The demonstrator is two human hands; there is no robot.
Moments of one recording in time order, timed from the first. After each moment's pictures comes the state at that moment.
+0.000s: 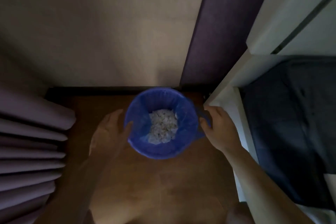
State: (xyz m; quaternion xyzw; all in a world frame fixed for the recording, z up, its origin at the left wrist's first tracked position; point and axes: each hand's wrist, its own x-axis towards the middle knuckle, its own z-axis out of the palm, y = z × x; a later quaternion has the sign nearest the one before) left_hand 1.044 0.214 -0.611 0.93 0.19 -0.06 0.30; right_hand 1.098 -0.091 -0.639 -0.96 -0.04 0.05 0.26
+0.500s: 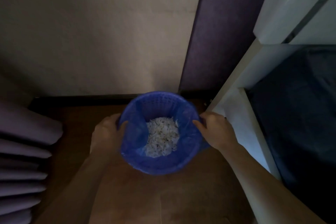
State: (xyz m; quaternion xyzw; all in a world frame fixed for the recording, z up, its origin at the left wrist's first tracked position) left_hand 1.081 0.223 -0.683 0.91 0.22 -0.06 0.36; right_hand 1.131 -0.078 -0.702 -0.98 -0.06 0.06 0.19
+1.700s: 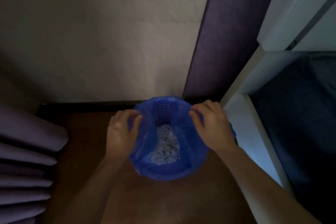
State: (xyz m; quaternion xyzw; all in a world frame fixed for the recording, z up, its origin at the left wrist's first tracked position) left_hand 1.094 0.216 -0.688 0.92 0.09 0.13 0.36; right_hand 1.131 -0.036 -0.665 -0.95 -0.14 -0.14 0.23
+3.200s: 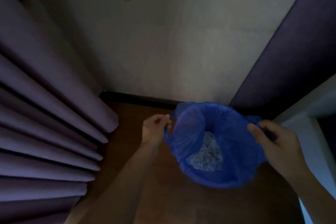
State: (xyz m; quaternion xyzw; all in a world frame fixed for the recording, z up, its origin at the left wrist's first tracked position) left_hand 1.086 0.257 -0.696 0.70 0.34 0.05 0.63; right_hand 1.117 -0.036 -0.643 -0.88 -0.13 -0.06 0.46
